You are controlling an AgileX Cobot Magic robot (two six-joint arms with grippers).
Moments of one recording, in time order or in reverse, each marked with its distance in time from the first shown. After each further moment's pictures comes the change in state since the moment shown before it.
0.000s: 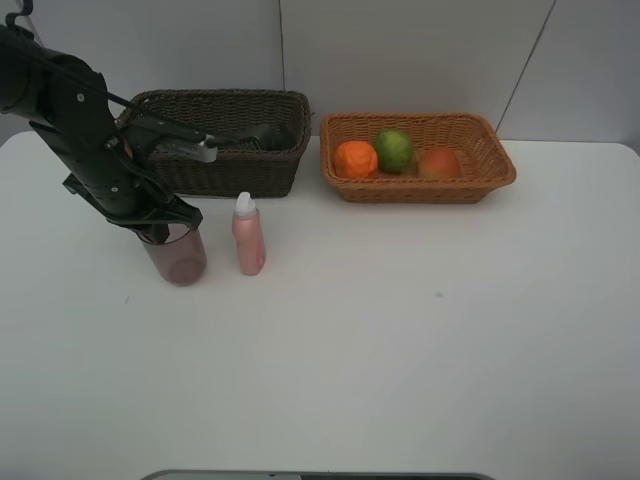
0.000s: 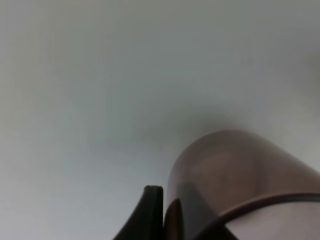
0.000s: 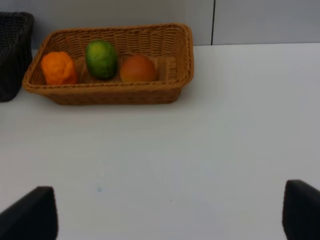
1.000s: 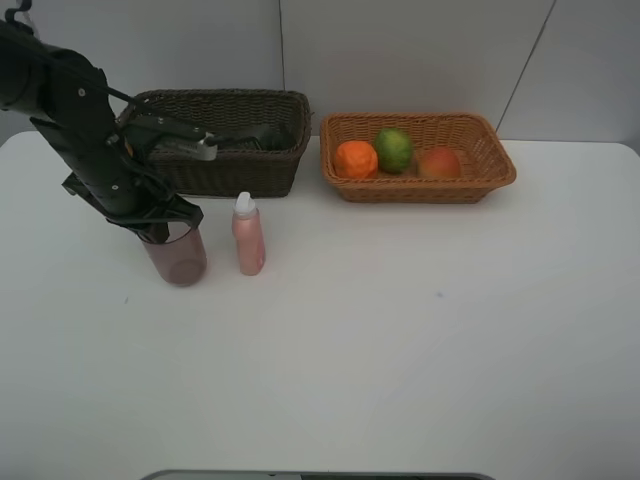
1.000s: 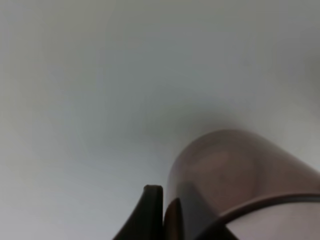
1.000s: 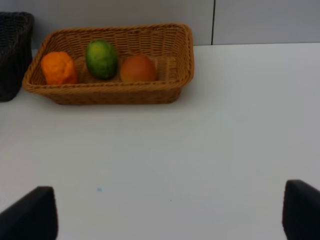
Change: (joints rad) left arm 0.000 -0.006 -0.026 -0.024 0.051 0.000; right arm 0.000 0.000 0.000 0.000 0.000 0.000
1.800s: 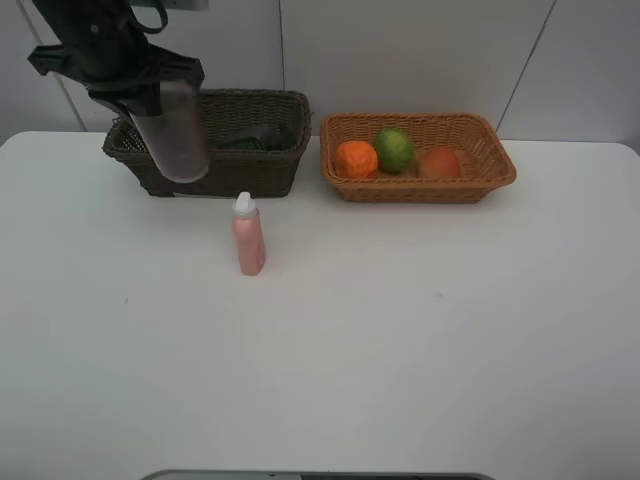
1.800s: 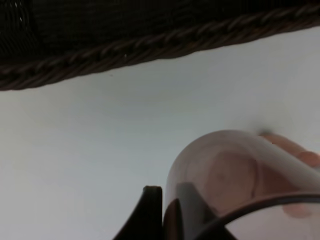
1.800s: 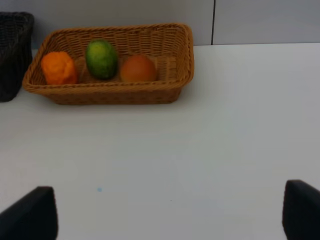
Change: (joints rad) left arm 0.000 -0.055 -0.474 -0.026 0.445 -0.102; right arm 0.000 0.000 0.000 0.000 0.000 0.000
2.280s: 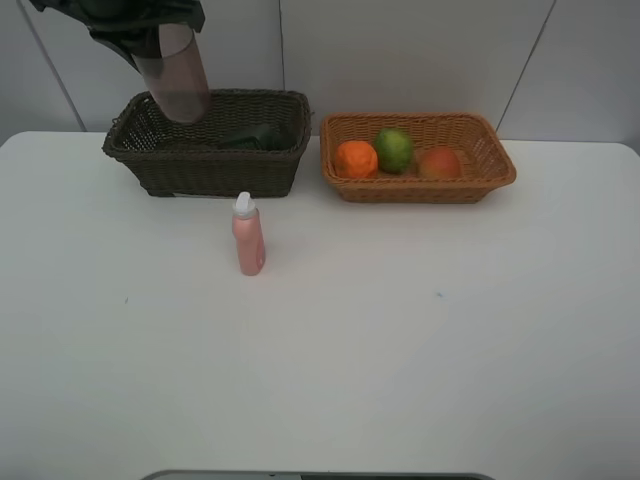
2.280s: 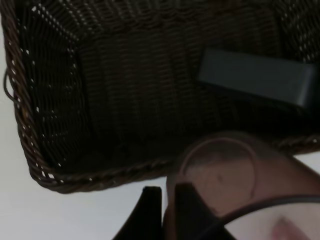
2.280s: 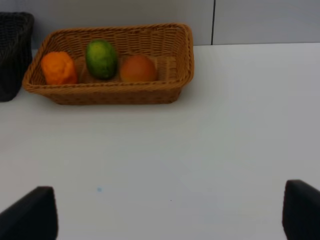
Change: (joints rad) left arm 0.023 0.104 -0.242 0.112 0.008 -0.026; right arm 0.000 0.000 0.000 0.000 0.000 0.000
